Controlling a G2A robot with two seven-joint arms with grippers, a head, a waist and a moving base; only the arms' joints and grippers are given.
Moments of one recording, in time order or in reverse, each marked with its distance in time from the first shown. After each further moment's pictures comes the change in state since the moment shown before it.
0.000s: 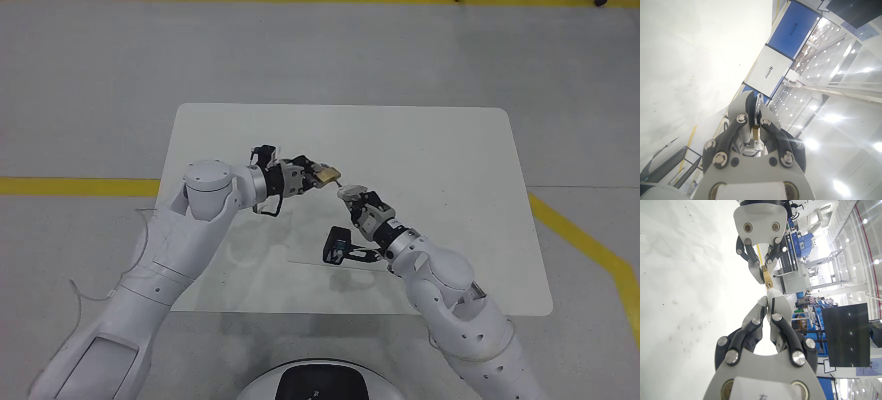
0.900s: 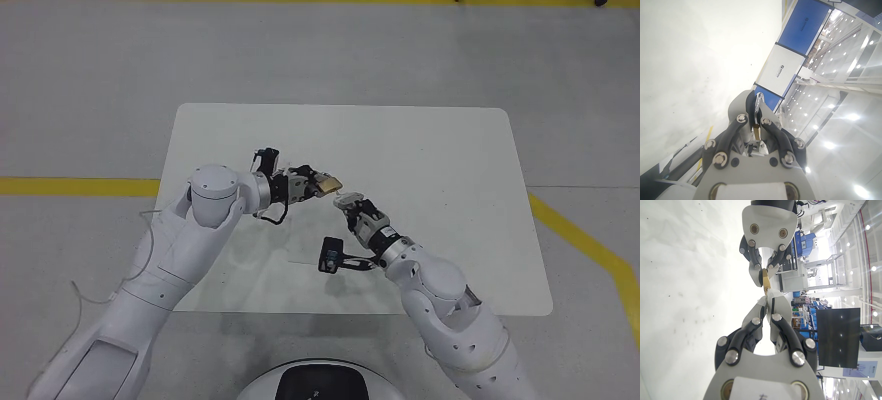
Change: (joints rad) left arm 0.017 0.009 0.027 -0.032 0.117 -0.020 -0.034; right arm -0.029 -0.002 -0.034 -0.024 -0.114 -0.006 0.038
